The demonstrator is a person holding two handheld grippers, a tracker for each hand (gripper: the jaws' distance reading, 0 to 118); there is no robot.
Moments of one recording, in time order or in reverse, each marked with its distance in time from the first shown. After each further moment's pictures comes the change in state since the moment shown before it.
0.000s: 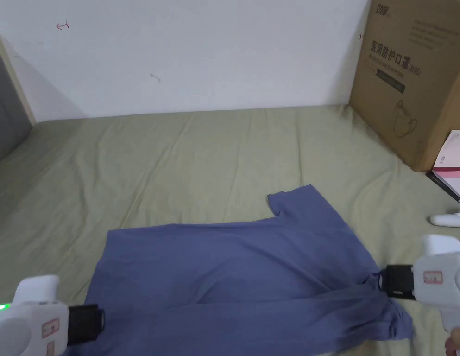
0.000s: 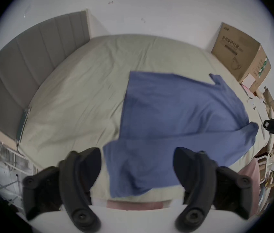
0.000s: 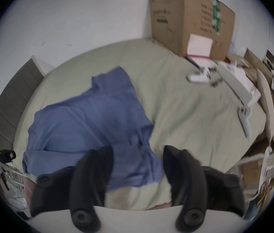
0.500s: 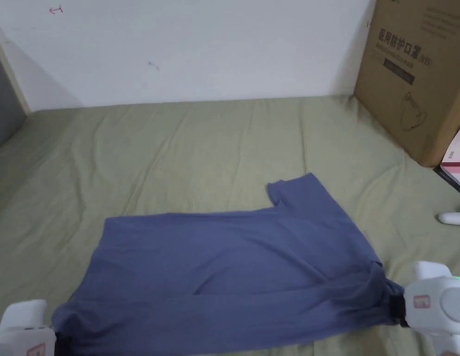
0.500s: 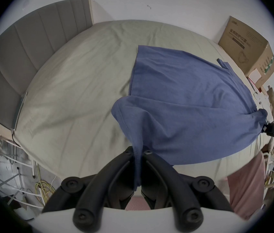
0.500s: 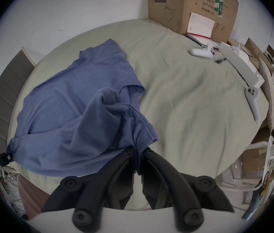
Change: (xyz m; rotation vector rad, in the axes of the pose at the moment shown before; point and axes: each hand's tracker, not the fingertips) left arm -0.024 -0.034 -0.028 -0.117 0.019 0.025; right arm 0.022 -0.038 -0.066 -0.161 -0.055 -0.030
